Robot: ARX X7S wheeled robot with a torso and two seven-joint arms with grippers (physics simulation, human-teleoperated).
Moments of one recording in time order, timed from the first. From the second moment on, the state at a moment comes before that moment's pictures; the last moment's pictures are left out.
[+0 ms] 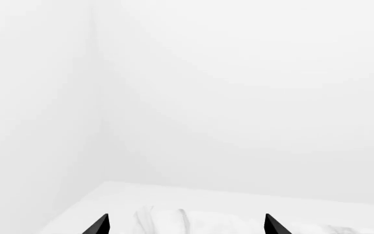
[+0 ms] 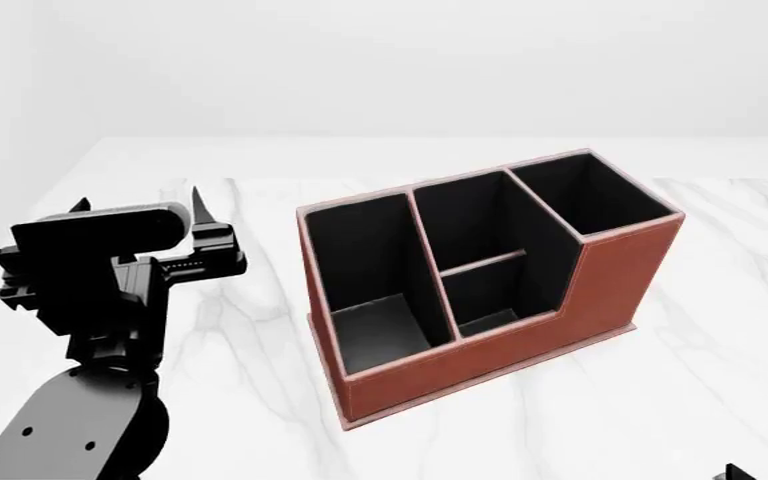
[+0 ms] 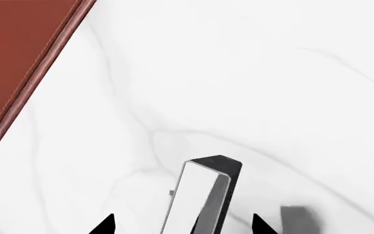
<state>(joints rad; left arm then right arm) -0.42 -0.24 0.04 0.61 -0.28 -0.82 -0.39 0.53 1.31 -1.46 -0.75 1.94 -0.45 0.97</state>
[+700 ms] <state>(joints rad) -0.41 -0.25 0.04 0.60 -0.29 -0.80 -0.40 0.73 1.29 -1.43 -0.72 1.91 -0.08 1.19</state>
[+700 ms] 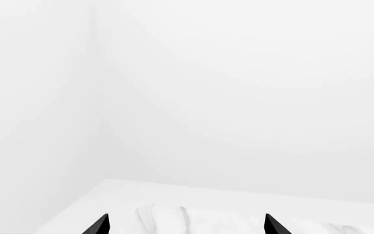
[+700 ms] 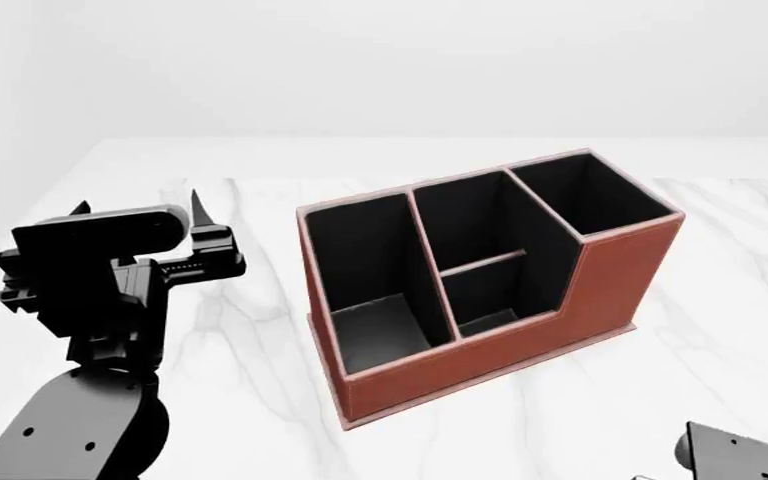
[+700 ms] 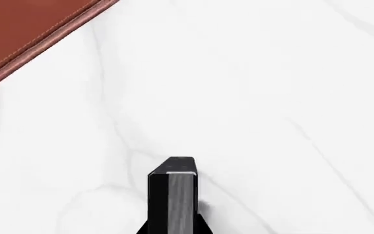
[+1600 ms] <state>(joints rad) -0.42 -0.26 0.06 0.60 -0.30 -0.80 -0.42 1.73 0.77 -1.13 -0.24 2.36 0.86 1.00</state>
